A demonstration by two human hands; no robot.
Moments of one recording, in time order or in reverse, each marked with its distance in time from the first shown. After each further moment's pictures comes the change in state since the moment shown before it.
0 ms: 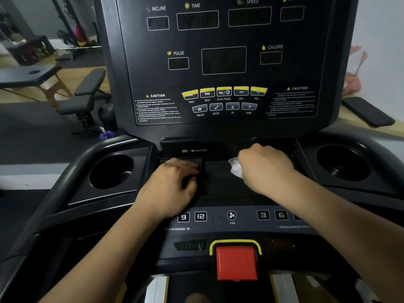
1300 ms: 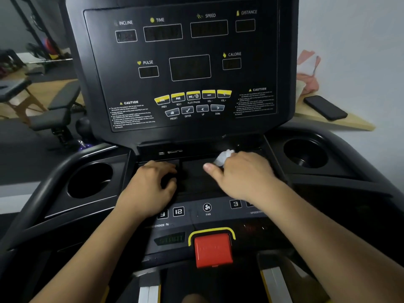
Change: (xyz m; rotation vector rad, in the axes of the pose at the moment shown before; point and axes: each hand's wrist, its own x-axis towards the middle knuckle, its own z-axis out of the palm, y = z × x) left_hand 0.001 -0.001 0.007 0.024 0.032 0.004; right_hand -0.031 0.008 0.019 0.125 0.106 0.098
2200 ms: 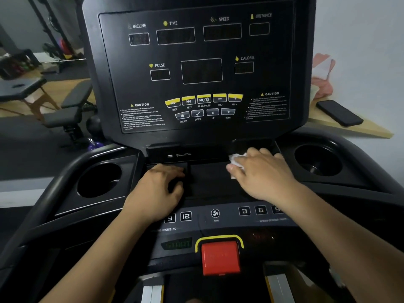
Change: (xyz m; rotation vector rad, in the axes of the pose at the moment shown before) left_hand -0.002 -0.001 -0.003 0.005 -0.012 -0.007; right_hand 0.015 0.028 0.012 -0.030 -0.009 -0.014
